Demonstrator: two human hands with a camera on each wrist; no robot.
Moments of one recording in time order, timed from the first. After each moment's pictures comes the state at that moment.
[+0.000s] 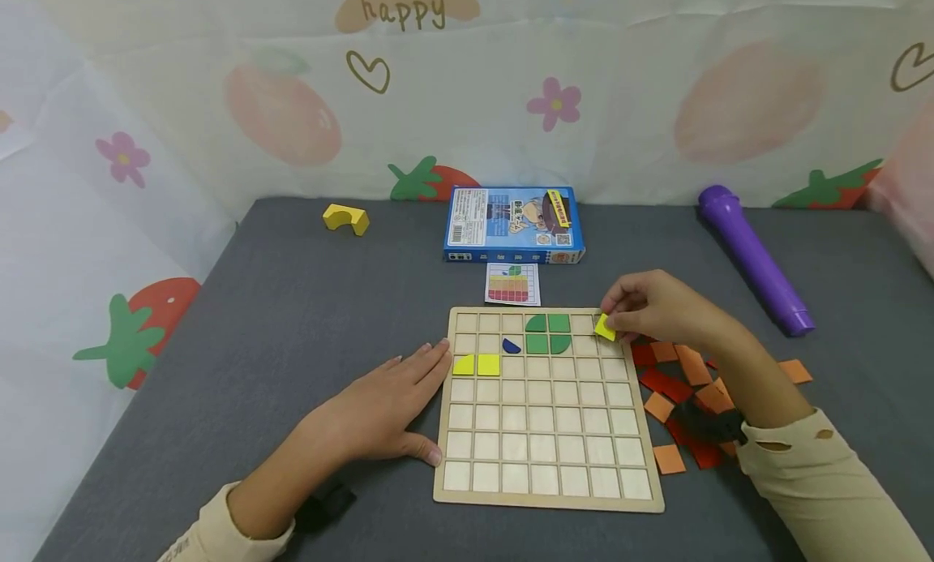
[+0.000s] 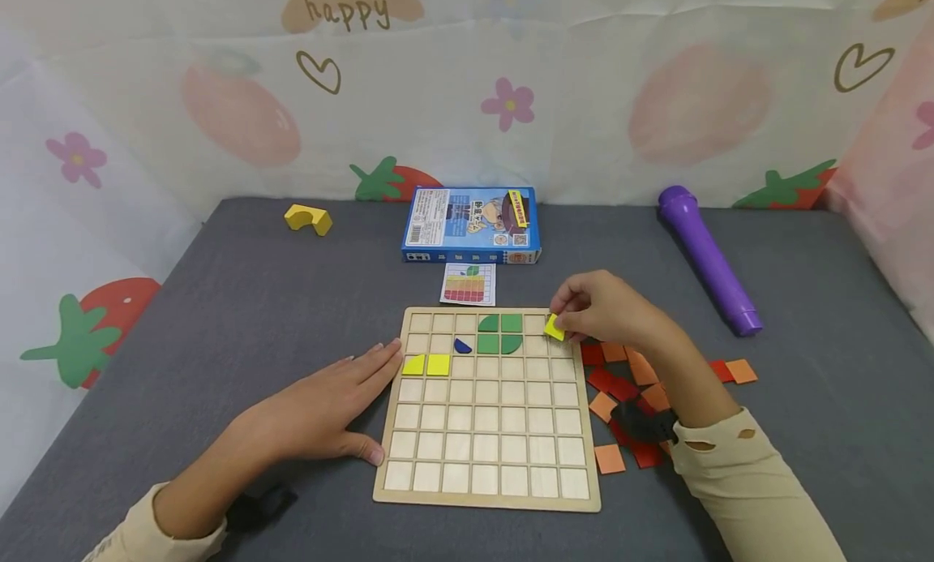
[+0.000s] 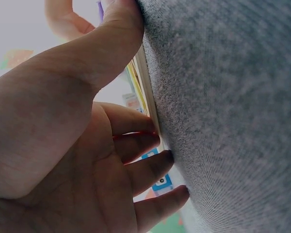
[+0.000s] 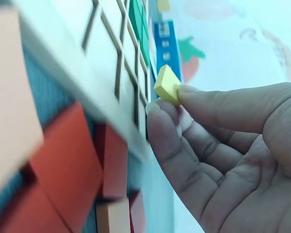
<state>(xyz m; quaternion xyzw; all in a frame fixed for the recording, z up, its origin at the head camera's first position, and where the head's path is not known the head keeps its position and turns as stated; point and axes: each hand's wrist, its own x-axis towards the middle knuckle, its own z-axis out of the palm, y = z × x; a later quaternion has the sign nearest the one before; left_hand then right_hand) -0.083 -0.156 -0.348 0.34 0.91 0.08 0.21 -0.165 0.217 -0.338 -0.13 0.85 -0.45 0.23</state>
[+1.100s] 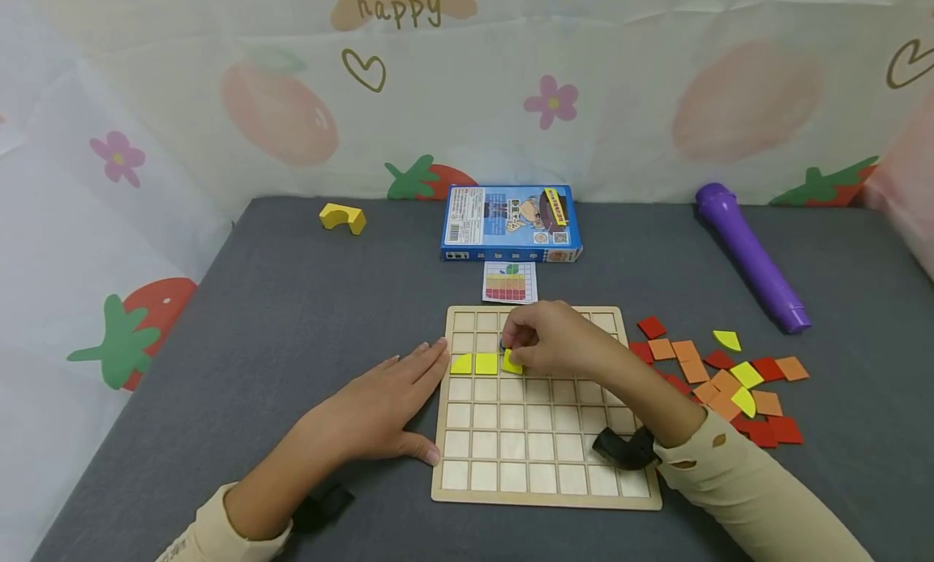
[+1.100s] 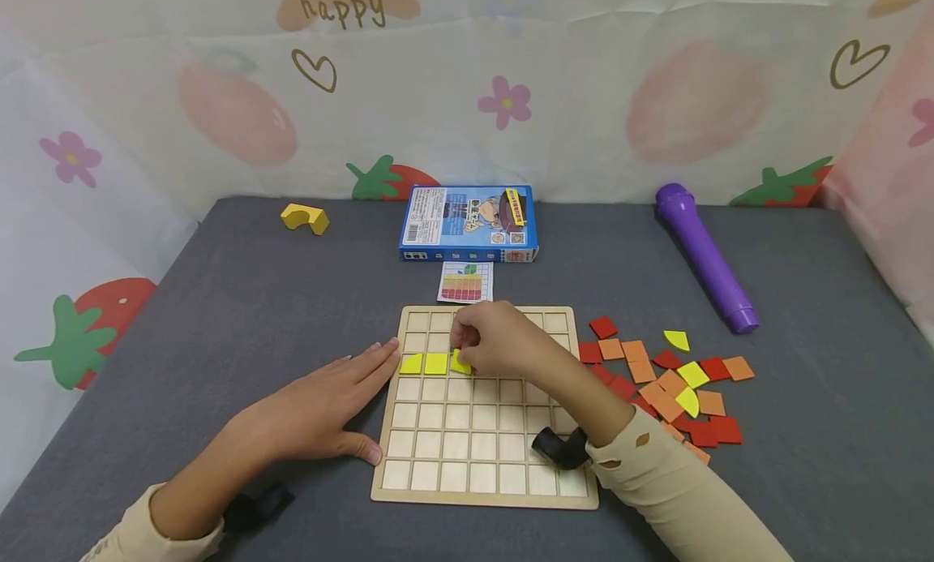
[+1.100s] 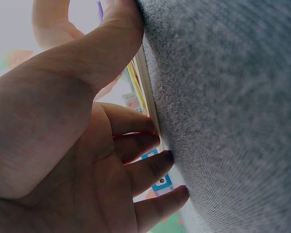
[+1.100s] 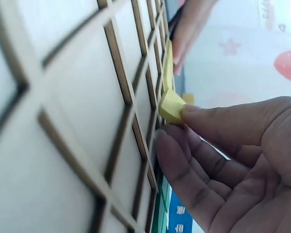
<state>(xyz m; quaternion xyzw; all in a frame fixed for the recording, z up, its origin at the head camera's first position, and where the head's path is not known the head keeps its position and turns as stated) -0.082 -0.156 -0.347 0.35 0.91 0.09 0.20 -0.143 0.110 -0.351 -0.25 0.88 -0.37 0.18</state>
